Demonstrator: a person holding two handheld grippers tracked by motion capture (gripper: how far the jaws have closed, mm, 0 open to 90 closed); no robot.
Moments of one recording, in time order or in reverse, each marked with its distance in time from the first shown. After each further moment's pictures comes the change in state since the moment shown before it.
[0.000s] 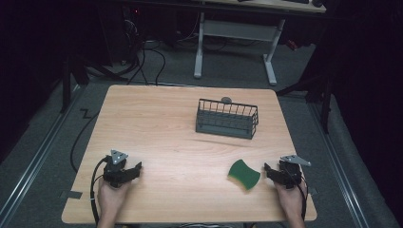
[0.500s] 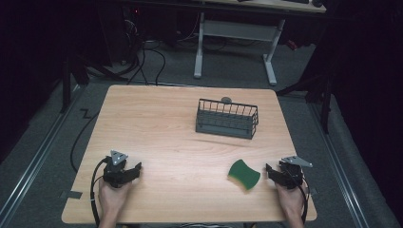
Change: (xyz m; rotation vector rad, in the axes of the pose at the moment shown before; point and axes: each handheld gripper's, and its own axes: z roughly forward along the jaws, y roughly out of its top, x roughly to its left) left arm -0.001 -0.001 -0.002 -0.004 0.003 -0.009; right arm -0.002 -0.003 -0.004 -0.004 0.010 -0.006
